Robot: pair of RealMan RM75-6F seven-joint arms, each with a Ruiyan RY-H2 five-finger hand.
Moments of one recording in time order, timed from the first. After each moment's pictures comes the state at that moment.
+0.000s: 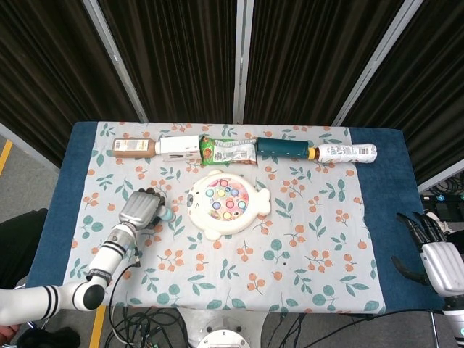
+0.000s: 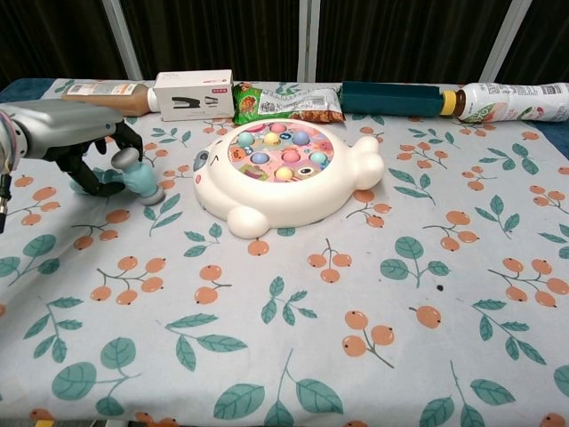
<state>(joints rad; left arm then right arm) -0.76 -1.45 -0.10 -1.57 0.87 0.95 0.55 0.10 -1.01 -0.01 -1.54 -1.64 1.51 0.32</state>
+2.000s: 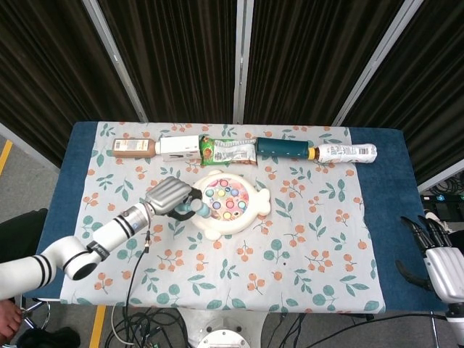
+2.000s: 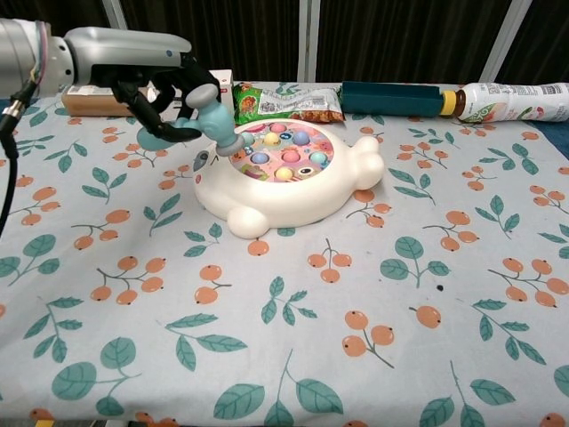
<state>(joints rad) -0.94 -1.33 -0.14 -1.45 1.47 0.71 -0.29 0.07 -0.98 -0.02 -1.60 -1.64 1.53 0.26</state>
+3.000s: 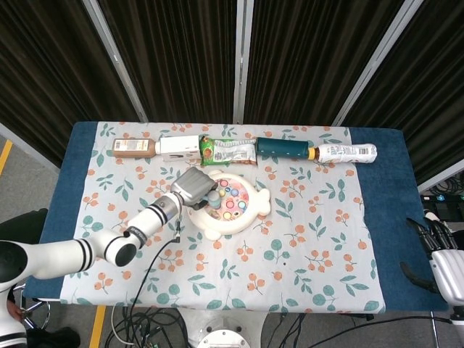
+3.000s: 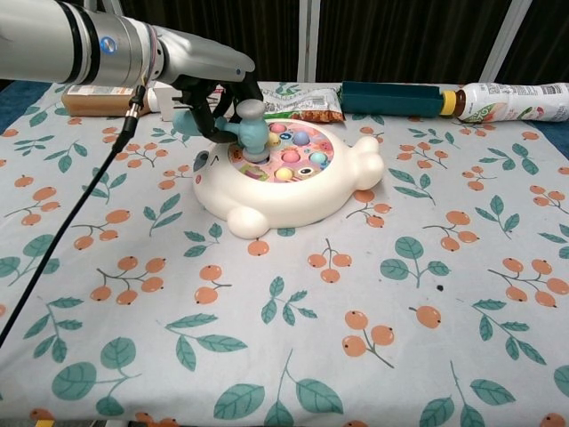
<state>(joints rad) -1.19 -1.42 -0.12 -1.45 0.85 0.60 0.42 0.05 -0.98 -0.02 -1.57 -1.64 1.55 0.29</state>
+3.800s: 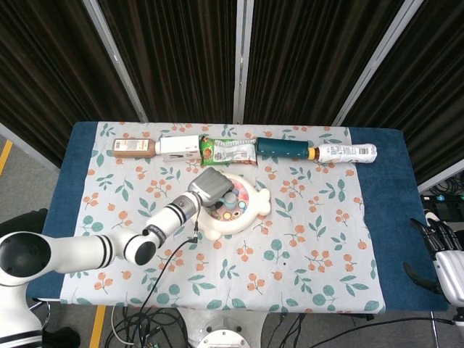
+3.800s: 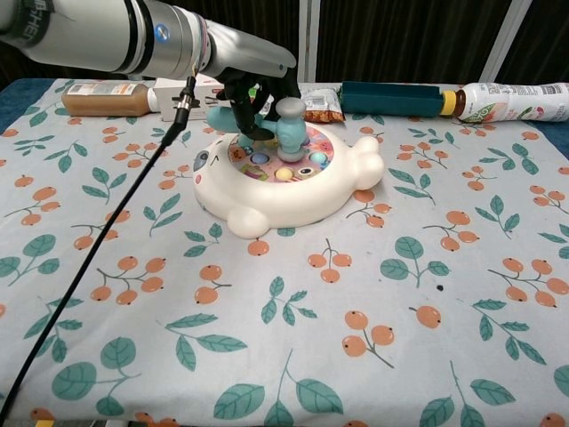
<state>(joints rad) -1.35 -1.46 -0.09 -1.45 0.66 0.62 0.49 0.04 -0.98 -0.01 -1.55 -1.64 1.55 0.31</state>
